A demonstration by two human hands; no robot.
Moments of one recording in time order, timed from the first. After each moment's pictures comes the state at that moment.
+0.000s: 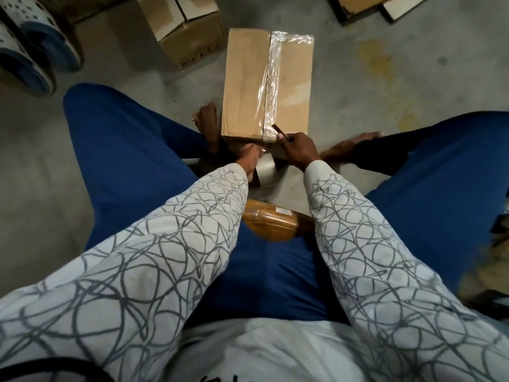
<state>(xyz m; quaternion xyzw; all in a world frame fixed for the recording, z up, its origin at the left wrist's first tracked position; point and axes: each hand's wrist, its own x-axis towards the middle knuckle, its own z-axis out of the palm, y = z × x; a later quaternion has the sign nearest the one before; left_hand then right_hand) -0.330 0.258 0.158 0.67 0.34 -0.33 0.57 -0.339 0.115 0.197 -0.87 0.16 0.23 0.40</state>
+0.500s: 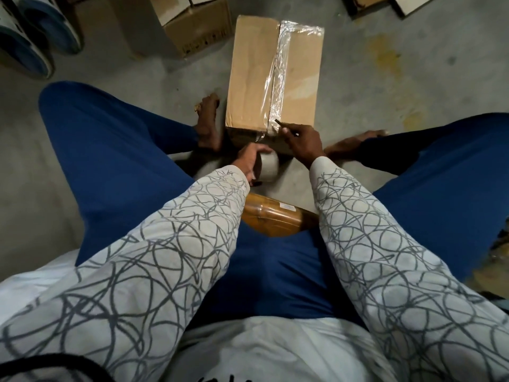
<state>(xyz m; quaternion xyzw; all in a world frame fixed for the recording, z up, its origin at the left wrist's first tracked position) -0.348 0.277 0.163 0.58 0.40 -0.44 0.56 -0.343 0.118 0.197 -0.88 0.13 0.18 0.42</state>
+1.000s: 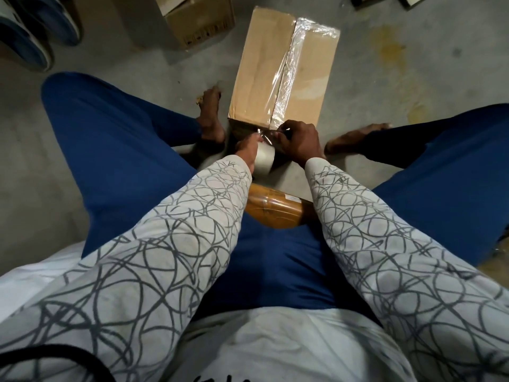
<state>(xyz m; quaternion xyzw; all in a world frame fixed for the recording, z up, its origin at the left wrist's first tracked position) -0.346 0.279 0.166 0.65 0.41 -0.31 0.56 -0.359 0.136 0.201 -0.93 0.07 0.14 0.32</state>
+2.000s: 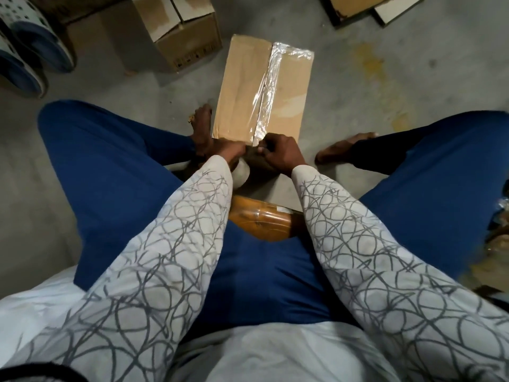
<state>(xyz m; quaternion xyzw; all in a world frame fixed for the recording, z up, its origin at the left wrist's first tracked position) -0.308 0.297 0.204 0.82 0.29 -0.38 0.31 -0.348 0.149 0.210 -0.91 0.06 0.21 0.34</state>
